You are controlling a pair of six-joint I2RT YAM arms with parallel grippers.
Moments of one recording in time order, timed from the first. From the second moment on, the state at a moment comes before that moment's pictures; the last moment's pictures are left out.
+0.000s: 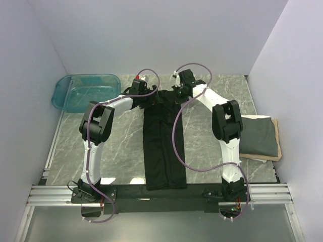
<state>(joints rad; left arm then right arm) -0.40 2.18 1.55 -0.06 0.22 -0.62 0.36 2.22 1.82 -0.58 -0.21 0.13</state>
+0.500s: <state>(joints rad) -0.40 2.18 1.55 -0.06 0.23 -0.61 0.36 2.28 2.00 -0.58 -0.05 0.10</state>
